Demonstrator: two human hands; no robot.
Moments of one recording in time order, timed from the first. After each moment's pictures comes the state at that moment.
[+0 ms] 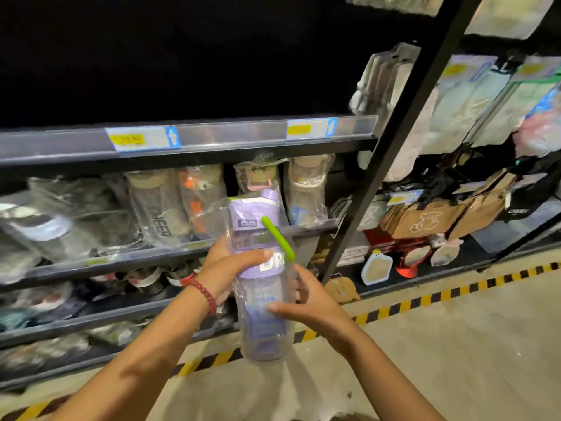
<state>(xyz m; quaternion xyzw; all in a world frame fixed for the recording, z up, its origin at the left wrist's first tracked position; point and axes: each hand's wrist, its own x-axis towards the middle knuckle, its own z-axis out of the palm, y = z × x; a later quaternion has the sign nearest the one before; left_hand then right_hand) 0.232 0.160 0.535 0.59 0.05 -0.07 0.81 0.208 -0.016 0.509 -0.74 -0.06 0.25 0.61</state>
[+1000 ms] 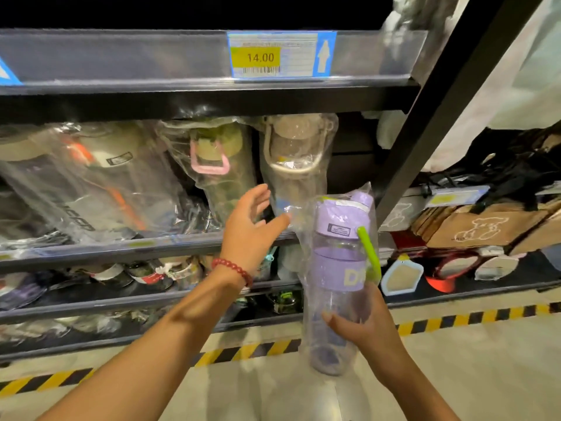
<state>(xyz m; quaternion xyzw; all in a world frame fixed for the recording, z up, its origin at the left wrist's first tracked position) 0.378 0.054 0.450 0.73 0.13 0.10 0.66 0.318 -0.141 0.395 -0.72 0.01 0.14 0.68</state>
